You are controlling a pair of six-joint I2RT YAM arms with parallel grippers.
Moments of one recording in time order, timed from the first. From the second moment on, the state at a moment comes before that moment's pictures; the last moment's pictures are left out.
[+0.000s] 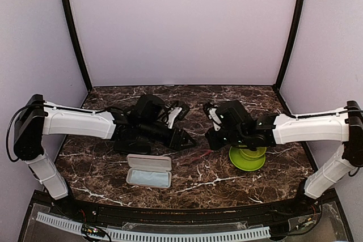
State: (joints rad) left arm -0.91 1.68 1.07 -0.02 0.42 -0.42; right arm 0.98 1.48 0.94 -0.21 0.23 0.31
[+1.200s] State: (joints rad) left arm -0.91 1.67 0.96 0.05 0.61 -0.62; right arm 1.03 1.44 0.85 -0.07 0.28 0.23
